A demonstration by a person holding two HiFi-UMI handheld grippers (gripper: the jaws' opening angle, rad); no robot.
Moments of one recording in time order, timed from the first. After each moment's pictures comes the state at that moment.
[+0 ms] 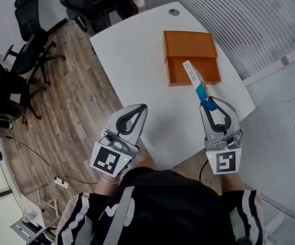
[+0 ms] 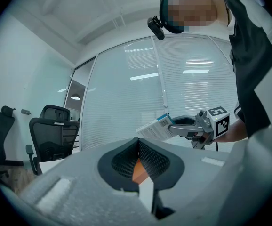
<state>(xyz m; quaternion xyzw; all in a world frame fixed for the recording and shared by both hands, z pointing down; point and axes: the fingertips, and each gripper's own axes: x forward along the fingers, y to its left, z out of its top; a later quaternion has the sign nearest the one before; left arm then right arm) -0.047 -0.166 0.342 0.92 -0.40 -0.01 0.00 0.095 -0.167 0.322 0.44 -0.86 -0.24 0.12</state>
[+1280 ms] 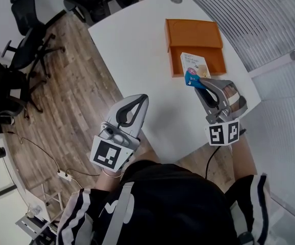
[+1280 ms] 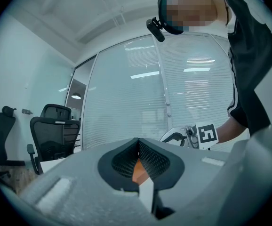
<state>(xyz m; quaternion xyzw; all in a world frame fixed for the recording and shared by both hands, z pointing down) -0.051 -0.177 0.348 0.92 -0.40 0.00 0.01 0.090 -0.211 0.430 0.29 -0.79 -0.39 0.37</state>
